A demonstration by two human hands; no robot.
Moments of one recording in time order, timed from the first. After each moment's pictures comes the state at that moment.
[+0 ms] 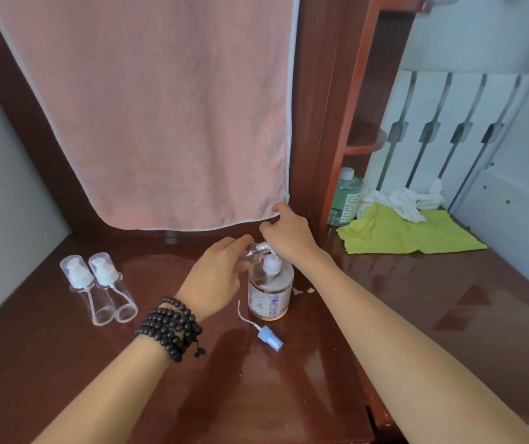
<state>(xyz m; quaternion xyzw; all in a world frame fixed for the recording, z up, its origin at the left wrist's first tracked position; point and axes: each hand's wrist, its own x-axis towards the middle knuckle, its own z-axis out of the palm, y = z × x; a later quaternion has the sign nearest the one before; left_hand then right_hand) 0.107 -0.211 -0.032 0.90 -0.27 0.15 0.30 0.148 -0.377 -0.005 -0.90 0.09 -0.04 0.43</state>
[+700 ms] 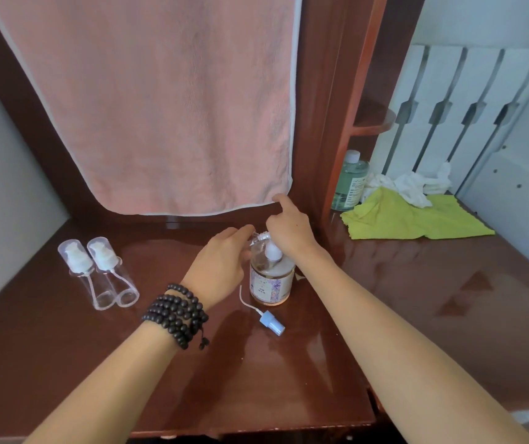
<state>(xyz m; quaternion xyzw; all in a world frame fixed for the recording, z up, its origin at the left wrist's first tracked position) 0.108 -0.215 -0.039 0.91 -0.26 0.13 0.28 0.142 -0.373 -0.019 -0.87 0.10 -0.04 0.48</state>
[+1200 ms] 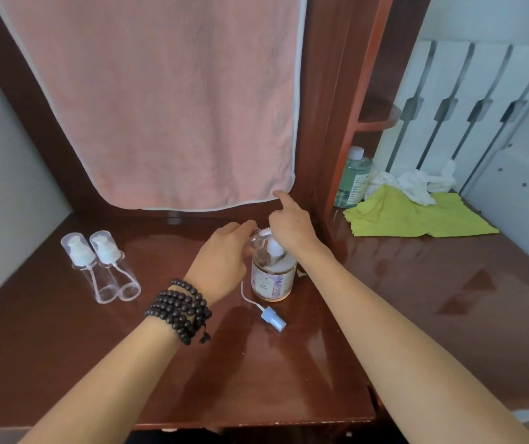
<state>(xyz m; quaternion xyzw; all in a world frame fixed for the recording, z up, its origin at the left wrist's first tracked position) 0.104 -0.218 -0.038 0.91 -0.26 0.14 0.28 0.143 -0.371 -0.020 -0.87 0.11 -0.03 0.48</state>
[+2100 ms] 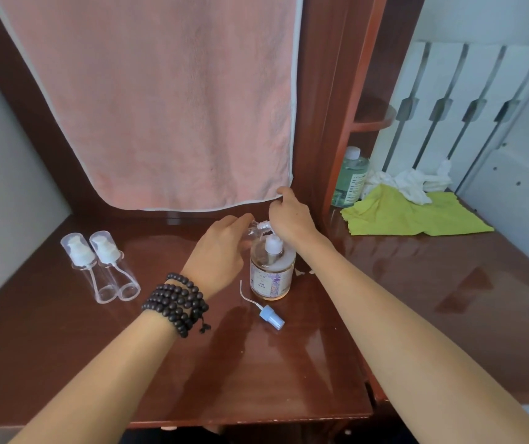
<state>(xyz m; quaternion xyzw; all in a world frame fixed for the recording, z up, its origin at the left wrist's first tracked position) 0.106 -0.217 -0.031 0.91 -0.27 0.17 0.27 0.144 -0.372 -0.007 -0.89 0.11 -0.03 0.44</state>
